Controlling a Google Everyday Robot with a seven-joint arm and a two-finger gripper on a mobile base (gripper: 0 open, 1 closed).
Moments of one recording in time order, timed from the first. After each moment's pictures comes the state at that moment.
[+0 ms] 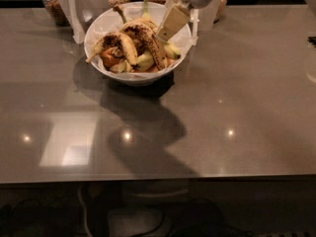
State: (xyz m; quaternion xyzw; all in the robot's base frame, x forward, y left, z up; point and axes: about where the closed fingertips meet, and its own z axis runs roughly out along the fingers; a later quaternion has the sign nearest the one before) arm 0.640 -0.044 1.008 -0.60 0.73 0.05 0.33
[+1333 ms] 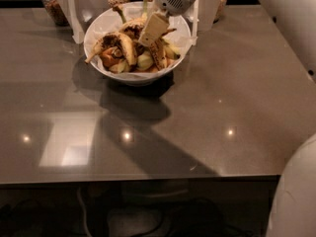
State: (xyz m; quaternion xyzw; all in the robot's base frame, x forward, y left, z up) arm 0.664 0.001 0.979 -0.61 0.72 0.08 0.32
